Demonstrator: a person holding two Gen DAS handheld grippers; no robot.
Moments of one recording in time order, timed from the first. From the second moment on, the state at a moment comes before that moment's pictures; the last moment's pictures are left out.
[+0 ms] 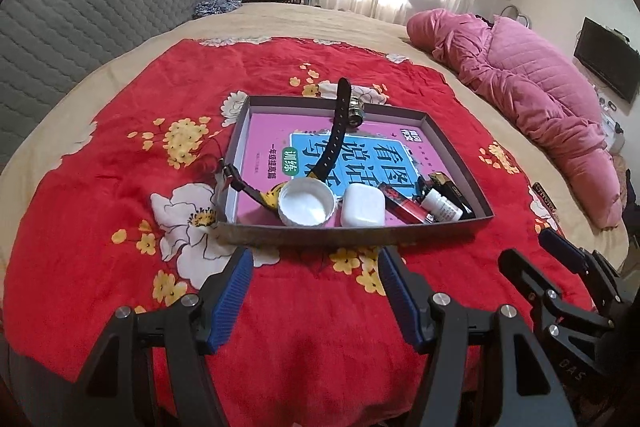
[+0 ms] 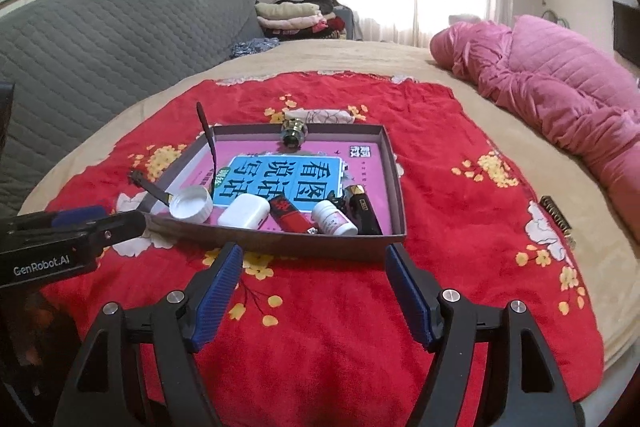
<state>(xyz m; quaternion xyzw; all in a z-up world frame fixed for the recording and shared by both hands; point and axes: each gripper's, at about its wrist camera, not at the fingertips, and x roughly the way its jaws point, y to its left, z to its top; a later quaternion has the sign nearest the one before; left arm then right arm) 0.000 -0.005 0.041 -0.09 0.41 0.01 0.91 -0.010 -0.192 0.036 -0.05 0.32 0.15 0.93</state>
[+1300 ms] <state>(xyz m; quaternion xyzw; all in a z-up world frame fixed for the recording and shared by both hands) -0.017 -0.026 0.024 -0.04 0.42 0.03 0.90 -0.021 -0.178 0.018 -0.07 0.36 0.15 0.92</state>
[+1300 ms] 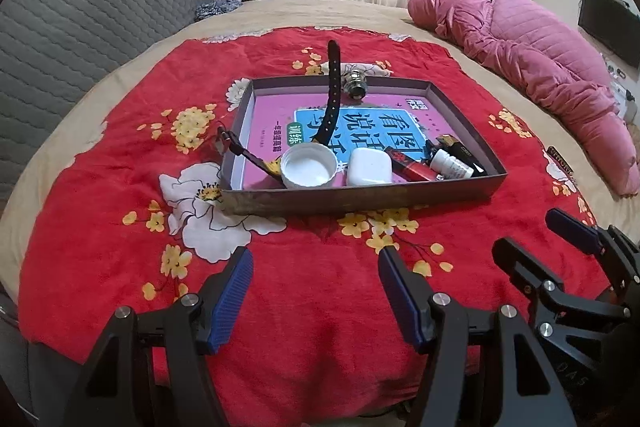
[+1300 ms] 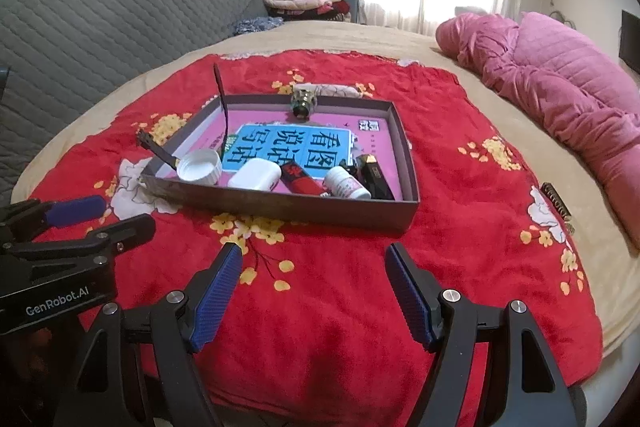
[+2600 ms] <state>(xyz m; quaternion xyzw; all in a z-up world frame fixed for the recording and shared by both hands) -0.010 -0.017 0.009 -0.05 0.44 0.04 0.89 -0.012 -0.177 0.008 -0.06 0.39 0.13 0.91</state>
